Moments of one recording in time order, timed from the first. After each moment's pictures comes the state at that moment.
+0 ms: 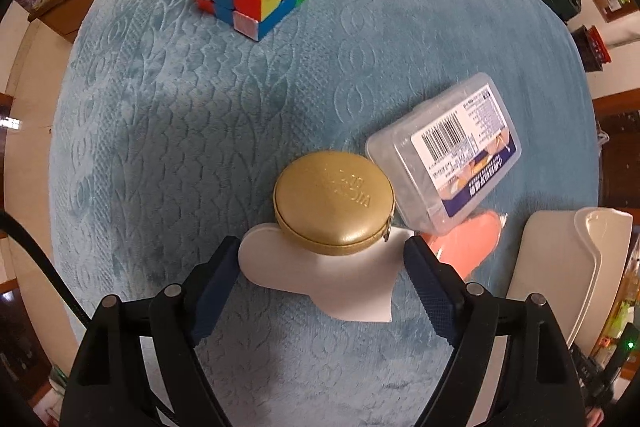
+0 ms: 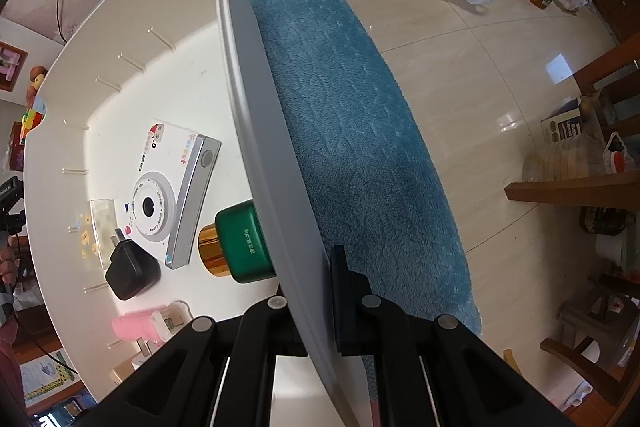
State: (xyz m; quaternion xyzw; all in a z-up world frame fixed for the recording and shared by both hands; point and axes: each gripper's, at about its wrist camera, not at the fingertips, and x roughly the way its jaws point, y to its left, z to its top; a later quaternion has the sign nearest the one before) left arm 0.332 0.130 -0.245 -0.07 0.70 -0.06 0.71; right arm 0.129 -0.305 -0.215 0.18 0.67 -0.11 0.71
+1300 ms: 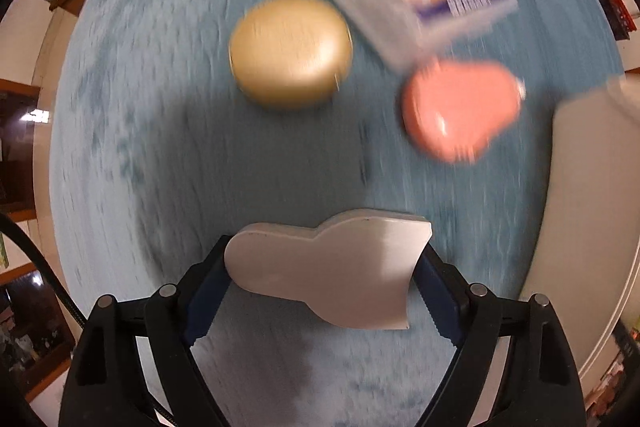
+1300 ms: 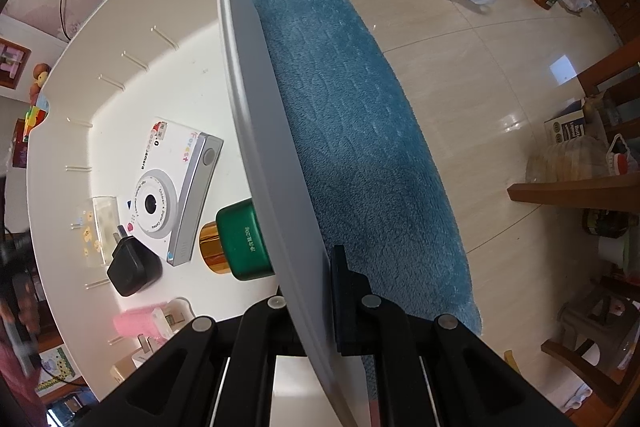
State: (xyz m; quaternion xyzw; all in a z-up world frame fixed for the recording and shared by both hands) left arm 0.244 0.053 -0.268 -0.01 0.73 0.00 0.68; right arm 0.132 -0.306 -0.217 0.18 0.67 -0.10 0.71
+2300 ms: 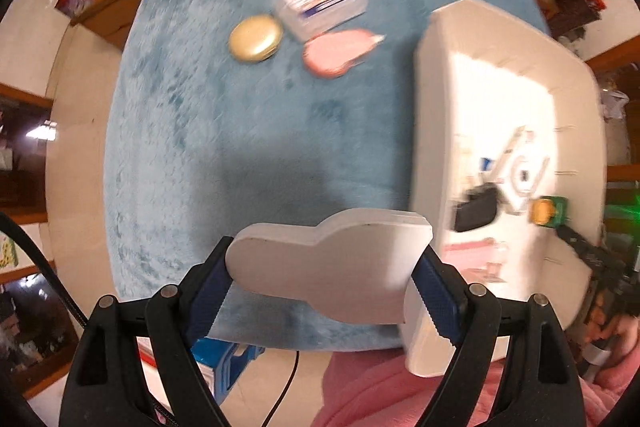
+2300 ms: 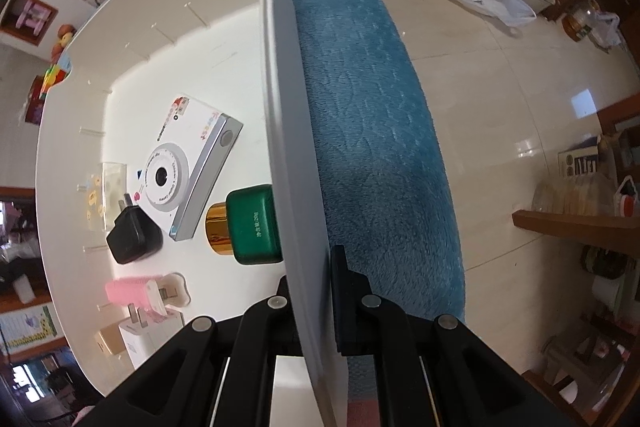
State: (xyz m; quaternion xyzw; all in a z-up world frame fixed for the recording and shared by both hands) left arm 0.156 0.013 -0.139 0.00 0.69 -0.02 0.72; right arm 0.128 -0.300 -0.214 0.13 0.68 -0.04 0.72
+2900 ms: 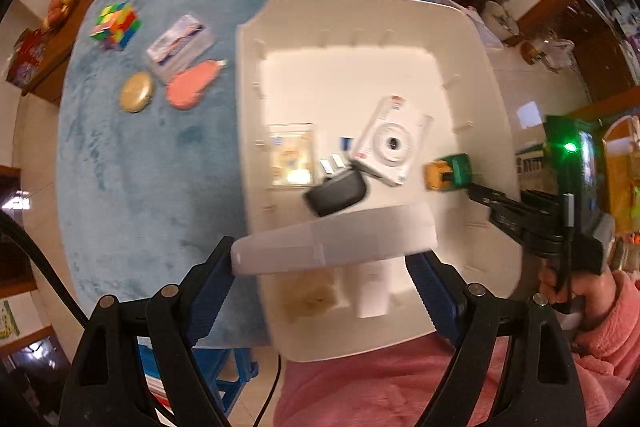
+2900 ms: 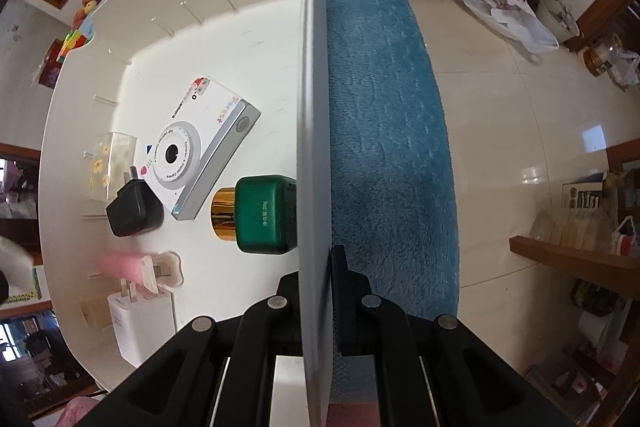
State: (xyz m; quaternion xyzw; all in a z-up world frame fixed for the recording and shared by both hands) left arm 0.147 -0.085 -0.117 0.04 0.66 -0.14 0.73; right arm 0.126 -0.295 -0.210 0.09 0.68 0.01 0.73
